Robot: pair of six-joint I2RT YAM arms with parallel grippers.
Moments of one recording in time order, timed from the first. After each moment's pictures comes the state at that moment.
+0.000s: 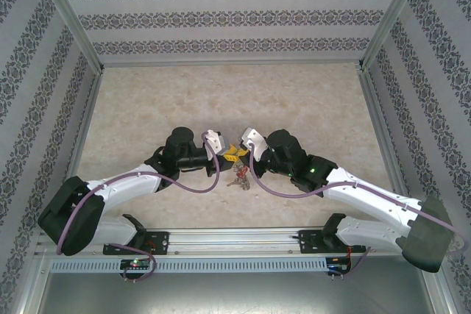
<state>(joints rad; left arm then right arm) -0.62 1.31 0.57 0.40 0.62 0.20 0.85 1.08 0.74 -0.19 -0.11 -0.08</state>
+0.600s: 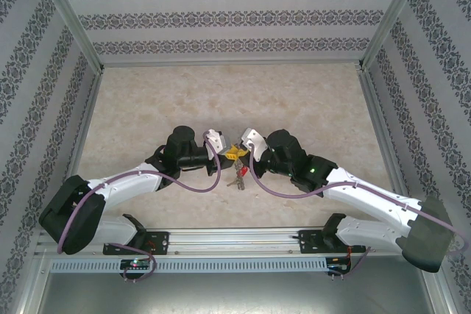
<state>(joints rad) -0.62 1.32 0.59 0.37 0.61 0.23 0.86 1.08 0.74 -0.19 -0.11 -0.08</state>
